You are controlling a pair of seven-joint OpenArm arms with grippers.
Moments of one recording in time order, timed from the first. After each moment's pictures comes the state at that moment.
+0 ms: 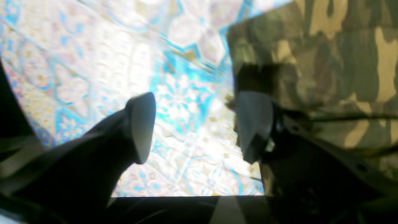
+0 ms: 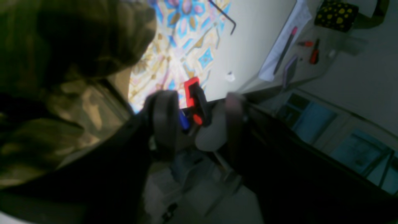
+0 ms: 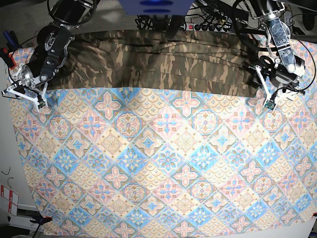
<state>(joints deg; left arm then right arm) 13.9 -10.2 -28.8 105.1 7.5 -42.6 59.0 -7.8 0.4 31.2 105.9 -48.5 42.6 -58.5</state>
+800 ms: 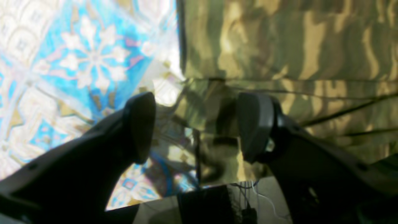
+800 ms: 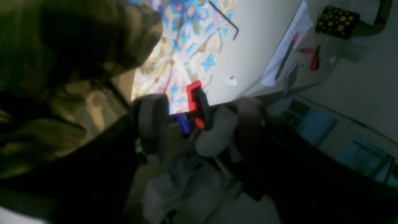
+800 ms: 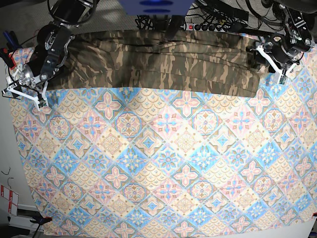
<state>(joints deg) 26.4 -14.5 -36.2 93.9 -23.3 -42.2 50.6 -8.2 0.4 31.2 105.8 -48.5 42.6 -58.3</state>
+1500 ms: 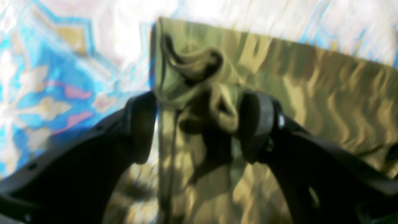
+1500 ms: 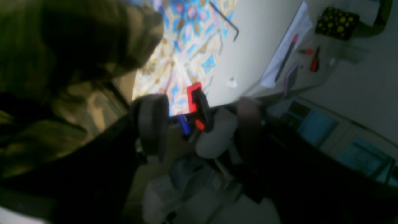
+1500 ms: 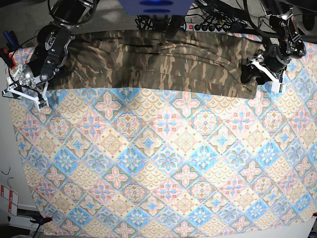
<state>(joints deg) 16.3 -14.4 -29.1 65.2 -29.5 -44.1 31.9 -8.2 0.4 31.0 105.8 -48.3 42.6 -58.2</state>
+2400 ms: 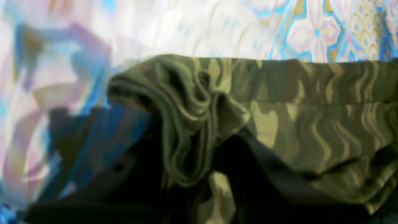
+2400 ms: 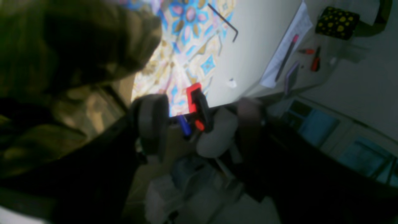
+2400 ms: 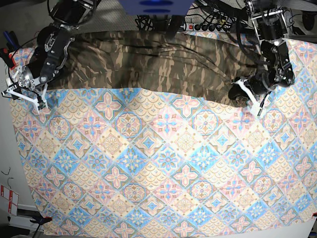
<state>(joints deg) 1.7 -13.0 -22.2 62.7 -25.5 -43.5 46.6 -6.7 0.2 31.3 105.7 -48.5 42.8 -58.6</state>
